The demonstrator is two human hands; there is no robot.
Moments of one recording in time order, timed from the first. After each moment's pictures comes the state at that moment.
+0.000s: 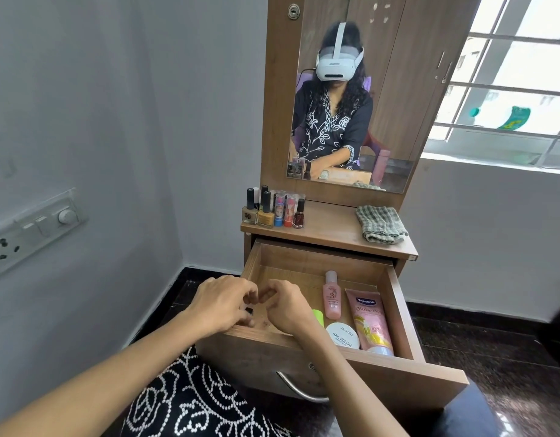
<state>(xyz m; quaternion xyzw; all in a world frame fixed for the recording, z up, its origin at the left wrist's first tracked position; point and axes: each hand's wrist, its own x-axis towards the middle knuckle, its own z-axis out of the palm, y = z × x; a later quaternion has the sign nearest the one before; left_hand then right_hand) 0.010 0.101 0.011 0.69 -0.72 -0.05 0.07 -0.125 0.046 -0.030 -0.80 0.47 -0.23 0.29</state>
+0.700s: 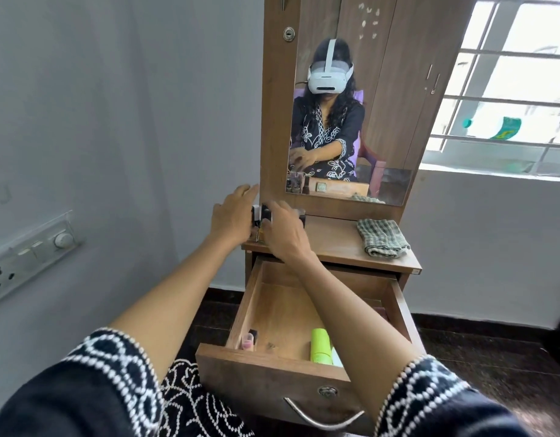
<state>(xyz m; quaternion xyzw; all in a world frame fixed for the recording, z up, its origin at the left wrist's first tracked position) 0.030 -0.013 0.093 0.72 -0.65 0.05 0.24 -0.079 -0.024 0.077 -0.81 0.47 -0.34 0.13</state>
